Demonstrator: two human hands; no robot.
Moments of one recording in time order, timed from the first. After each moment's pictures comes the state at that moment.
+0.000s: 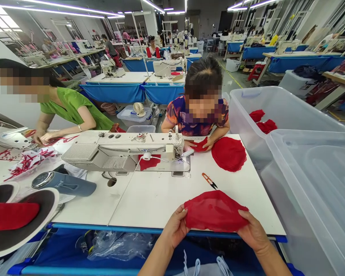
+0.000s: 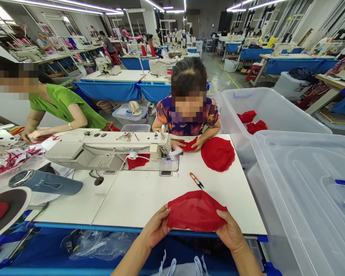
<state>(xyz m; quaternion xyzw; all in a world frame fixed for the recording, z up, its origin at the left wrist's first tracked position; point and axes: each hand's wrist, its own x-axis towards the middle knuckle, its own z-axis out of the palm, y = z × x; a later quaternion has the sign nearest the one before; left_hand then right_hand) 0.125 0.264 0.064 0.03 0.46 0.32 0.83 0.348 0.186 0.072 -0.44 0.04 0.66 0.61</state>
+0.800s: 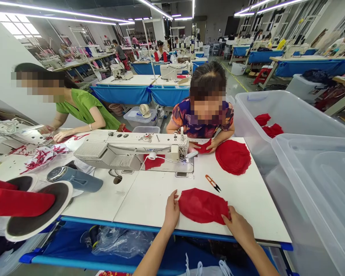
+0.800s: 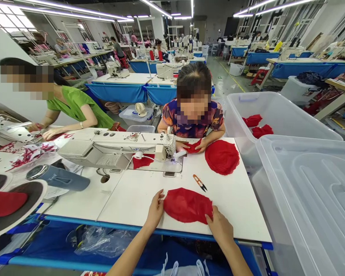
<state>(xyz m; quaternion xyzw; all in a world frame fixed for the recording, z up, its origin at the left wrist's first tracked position) 0.092 0.293 0.000 0.57 0.62 0.34 0.42 0.336 0.199 0.032 -0.81 -0.49 0.32 0.06</state>
